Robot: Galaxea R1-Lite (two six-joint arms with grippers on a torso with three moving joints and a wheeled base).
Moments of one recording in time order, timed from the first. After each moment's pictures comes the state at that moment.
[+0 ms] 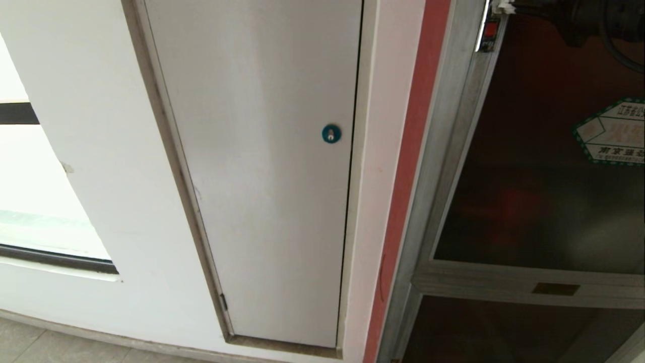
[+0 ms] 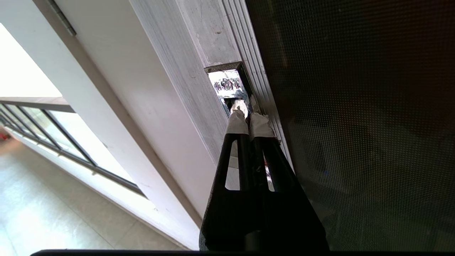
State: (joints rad) left arm 0.01 0.00 0.00 0.00 0.00 0.01; right arm 0.11 1.71 -1.95 0.17 0.28 0.39
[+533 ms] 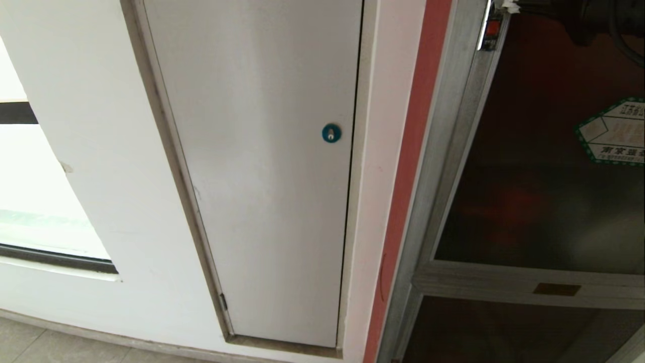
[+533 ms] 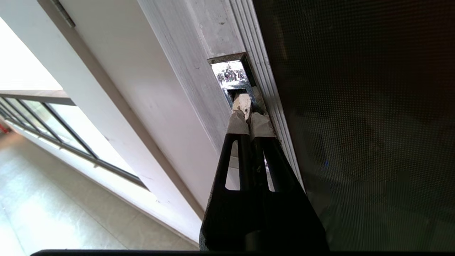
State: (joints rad) left arm 0.01 0.00 0.00 0.00 0.00 0.01; right arm 0.12 1.68 -1.95 0.18 0.32 0.39
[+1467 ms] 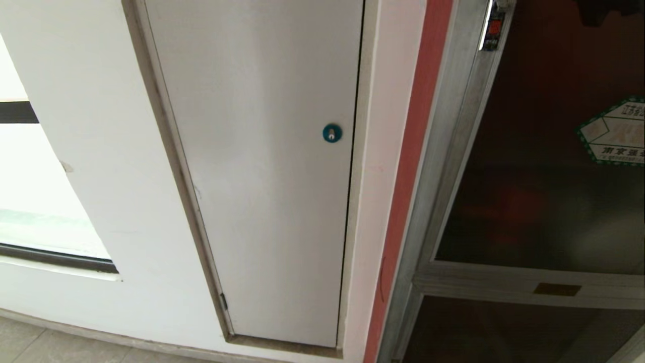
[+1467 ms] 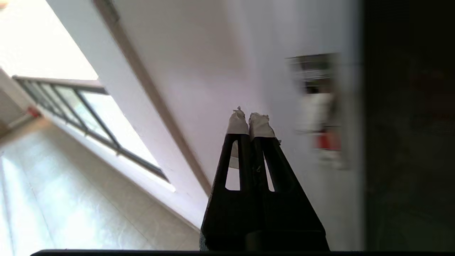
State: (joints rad) left arm 0.01 0.00 0.00 0.00 0.00 0.01; right arm 0.17 1.62 -1.95 0.18 0.34 0.40
